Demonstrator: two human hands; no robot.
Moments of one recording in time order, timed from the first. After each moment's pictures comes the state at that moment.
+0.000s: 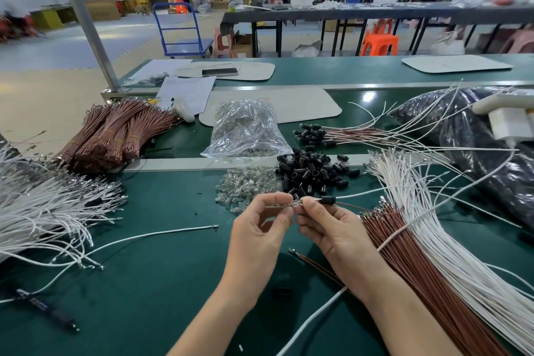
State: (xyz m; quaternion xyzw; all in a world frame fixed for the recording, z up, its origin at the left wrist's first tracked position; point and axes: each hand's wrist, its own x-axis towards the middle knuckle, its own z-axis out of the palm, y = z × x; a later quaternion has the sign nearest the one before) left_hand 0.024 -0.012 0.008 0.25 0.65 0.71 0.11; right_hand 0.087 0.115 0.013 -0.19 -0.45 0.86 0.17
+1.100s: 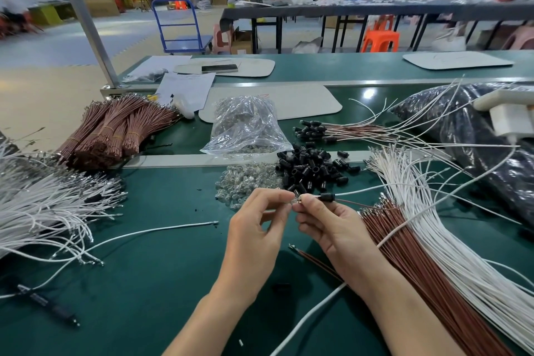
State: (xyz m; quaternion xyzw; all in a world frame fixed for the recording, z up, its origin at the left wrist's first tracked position) left_hand 0.015 -0.014 0.000 0.36 0.69 0.62 -0.03; right_hand 0.087 0.114 0.013 -0.19 -0.46 0.85 0.16
